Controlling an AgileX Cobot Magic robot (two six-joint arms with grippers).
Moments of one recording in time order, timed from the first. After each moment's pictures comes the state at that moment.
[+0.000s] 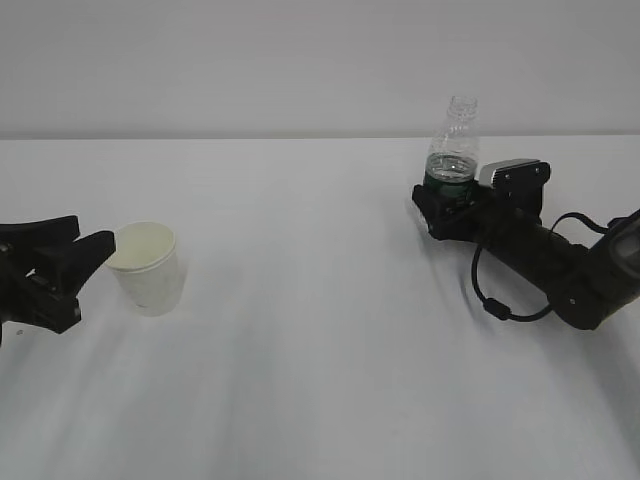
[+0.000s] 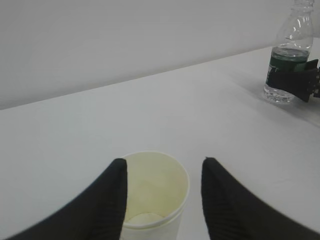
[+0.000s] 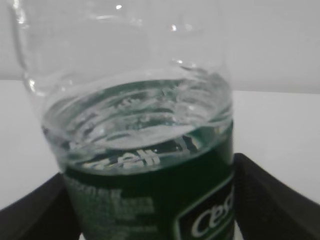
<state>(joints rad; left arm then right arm) -0.08 1.64 -0.28 0.44 -1.14 -0.15 0.04 2.47 -1.20 -0.45 -1.15 0.25</state>
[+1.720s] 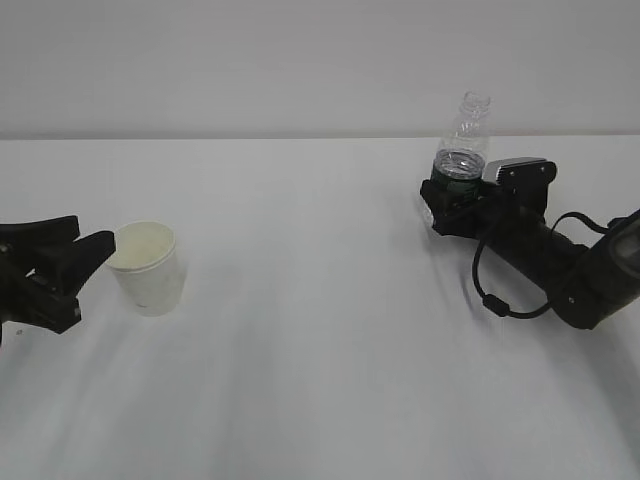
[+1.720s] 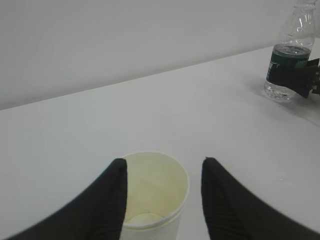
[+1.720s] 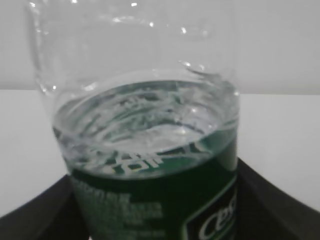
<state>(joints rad) -0.08 1.64 -0.28 0.44 -1.14 -0.15 0.04 2.47 -1.20 -0.40 -1.15 0.26</state>
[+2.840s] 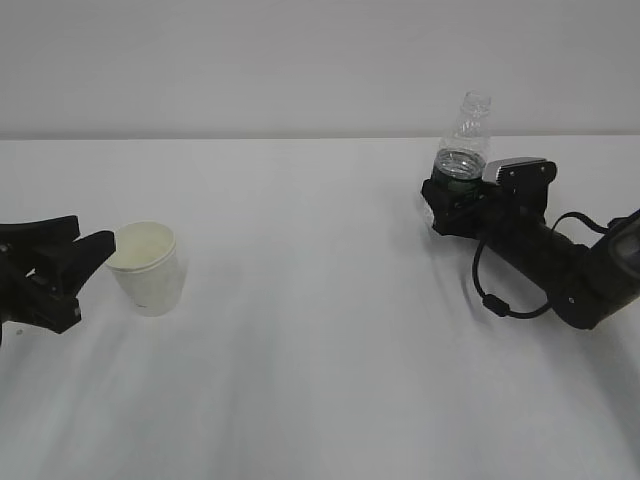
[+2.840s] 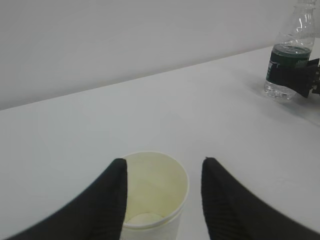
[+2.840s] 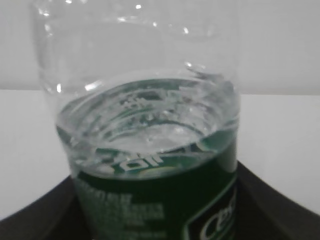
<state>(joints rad) -0.08 1.64 -0.28 0.44 -1.14 -0.15 0.04 2.47 -1.20 -0.40 -1.15 0.26</state>
